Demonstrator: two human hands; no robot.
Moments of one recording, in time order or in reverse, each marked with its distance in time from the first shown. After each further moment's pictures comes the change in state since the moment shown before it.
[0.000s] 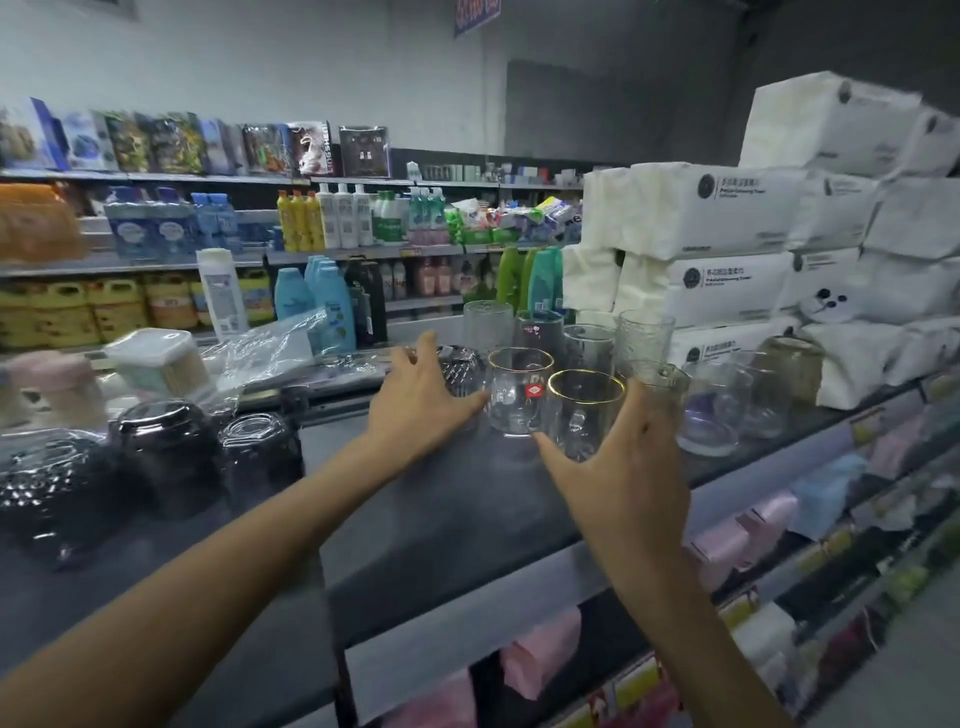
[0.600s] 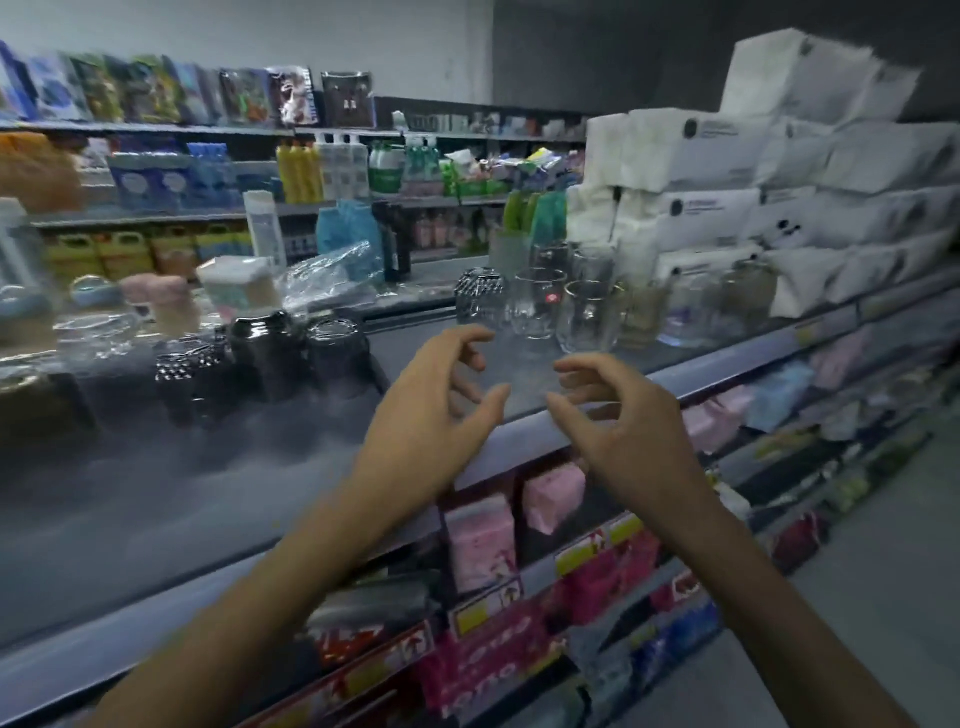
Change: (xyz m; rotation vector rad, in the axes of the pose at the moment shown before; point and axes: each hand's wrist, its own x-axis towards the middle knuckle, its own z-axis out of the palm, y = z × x) left_hand -0.220 -0.018 -0.094 -0.465 0.025 0.329; right_hand -0.130 -0.035 -0.100 0.486 -0.312 -0.197
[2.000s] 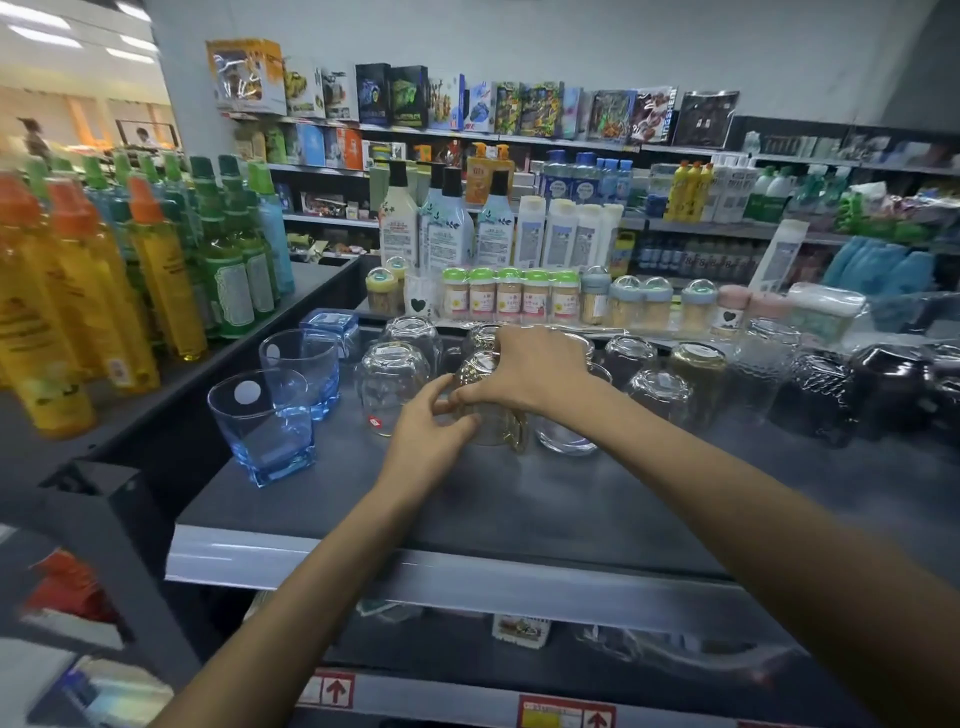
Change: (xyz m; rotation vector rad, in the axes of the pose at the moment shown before) left_hand -0.282 -0.234 -0.517 -0.037 0.537 -0.742; right_hand -0.062 -0.480 0.524 -0.564 -0.589 -0.502
